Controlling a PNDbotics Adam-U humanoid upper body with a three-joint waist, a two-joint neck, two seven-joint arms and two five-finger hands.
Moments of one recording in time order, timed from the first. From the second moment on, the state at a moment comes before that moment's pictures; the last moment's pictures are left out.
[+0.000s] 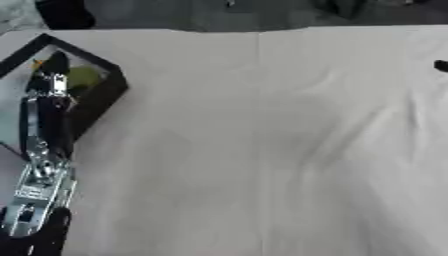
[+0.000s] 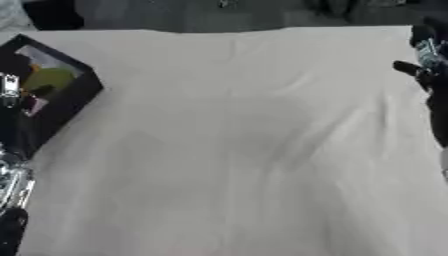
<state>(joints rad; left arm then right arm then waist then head) -0.41 0.22 0.03 -1.63 0.14 -0.05 0.39 -0.32 -0.48 -0.05 -1.93 -0.36 0.15 -0.23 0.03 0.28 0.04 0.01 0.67</state>
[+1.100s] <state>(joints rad) -0.42 0.21 0.03 -1.63 0.14 -0.06 0.39 -0.32 -0.50 -0.06 -1.95 -0.34 0.15 -0.23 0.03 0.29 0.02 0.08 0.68</state>
